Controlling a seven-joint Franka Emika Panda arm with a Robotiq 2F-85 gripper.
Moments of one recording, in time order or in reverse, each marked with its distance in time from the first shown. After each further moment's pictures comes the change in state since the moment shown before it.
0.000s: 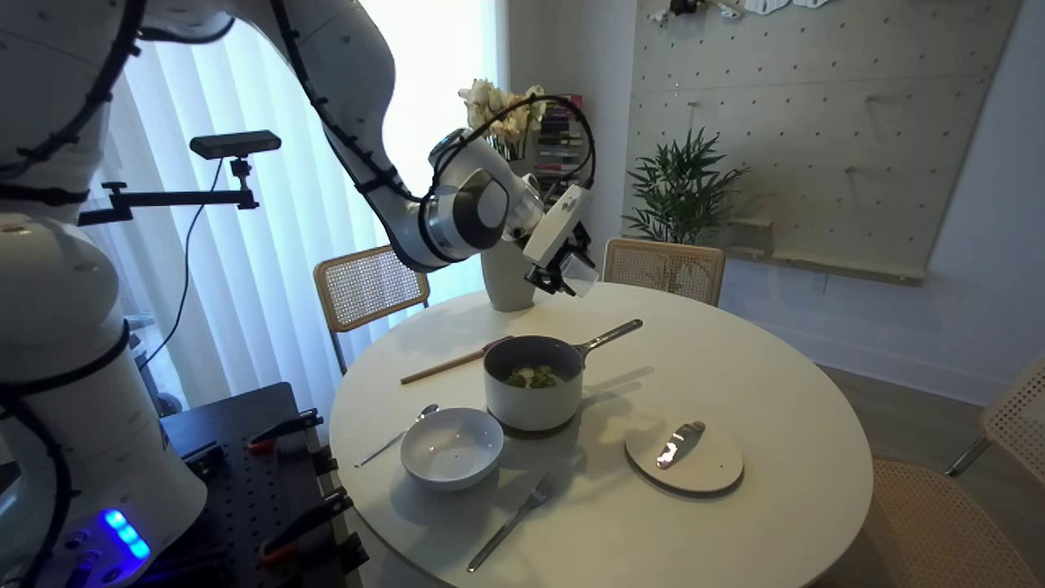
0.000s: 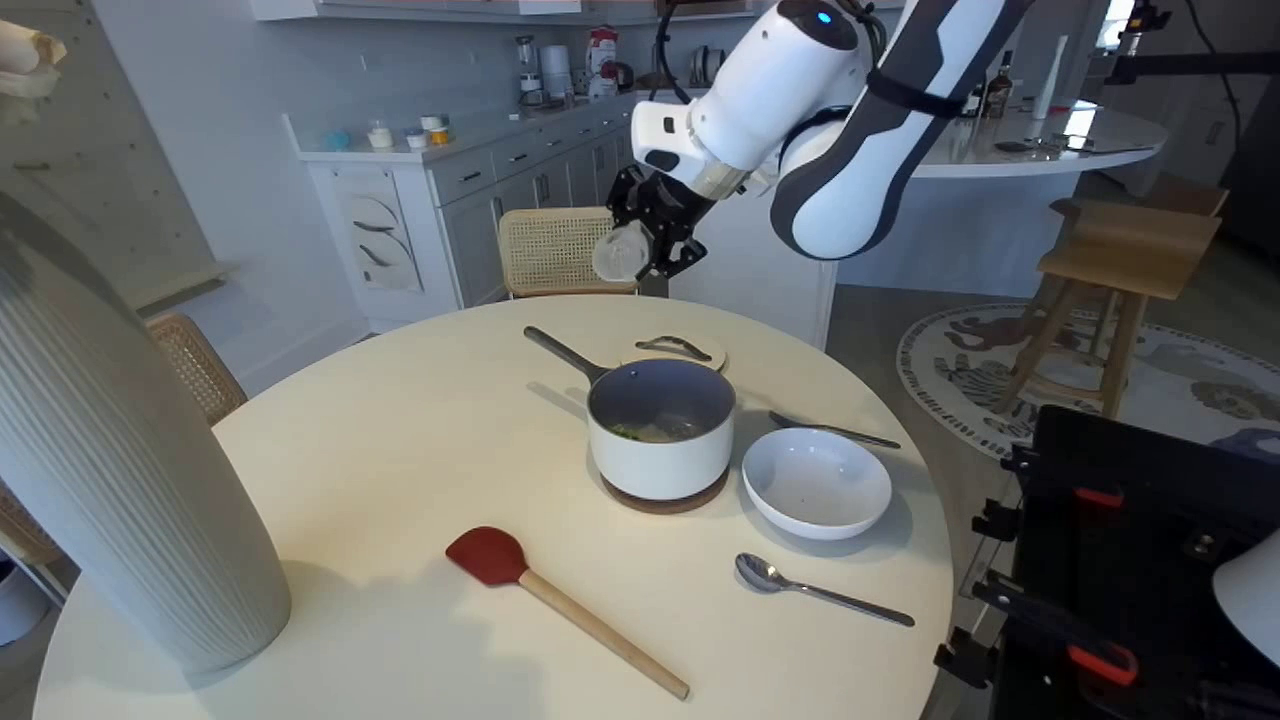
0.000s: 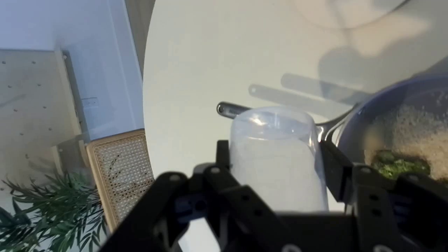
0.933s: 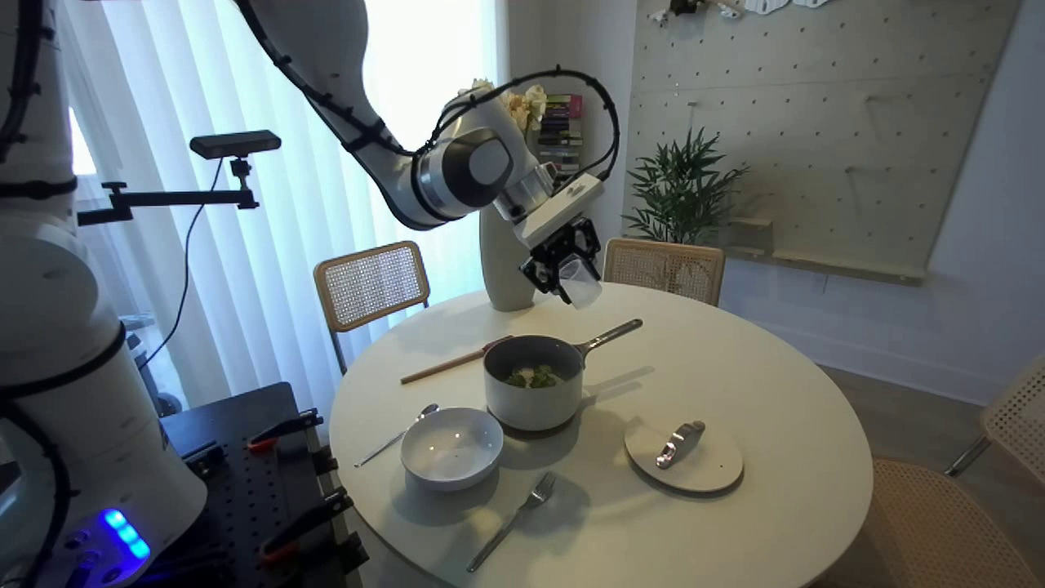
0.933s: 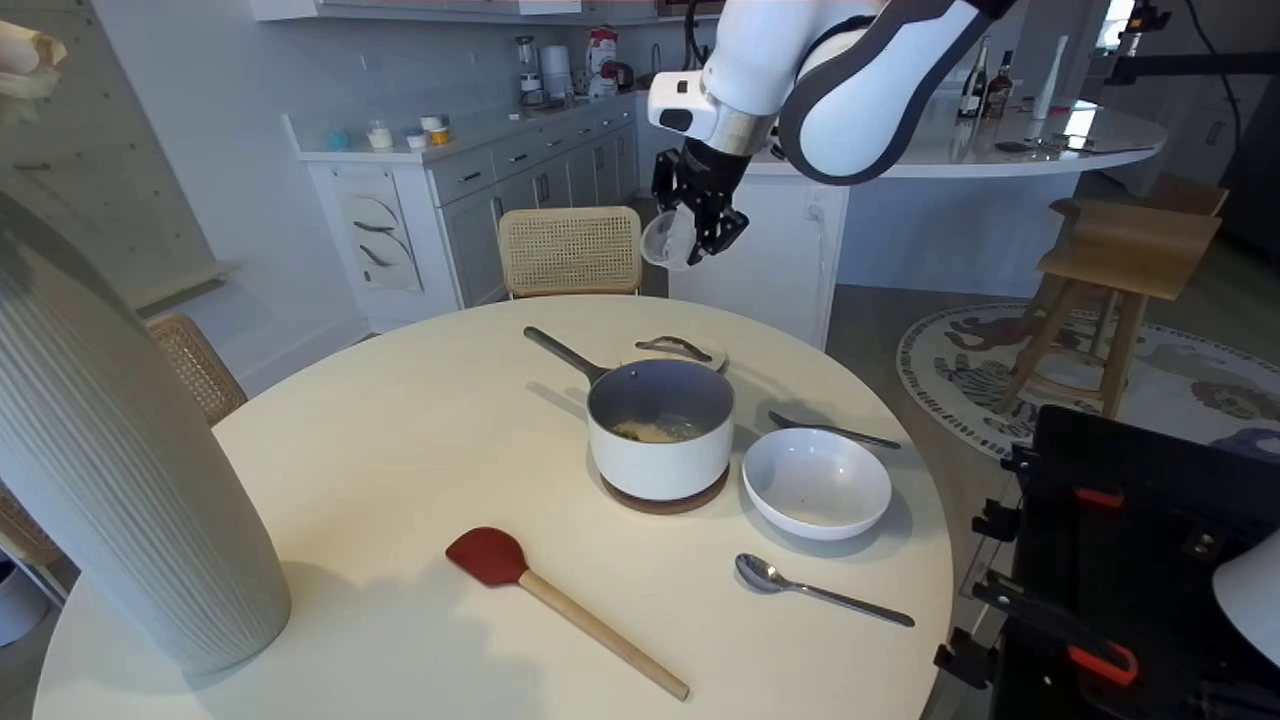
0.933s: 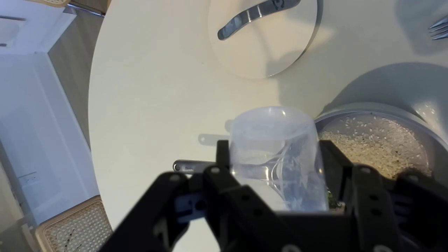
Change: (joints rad) arm -0.148 -0.185 0.141 -0.014 0.024 -0.428 0.022
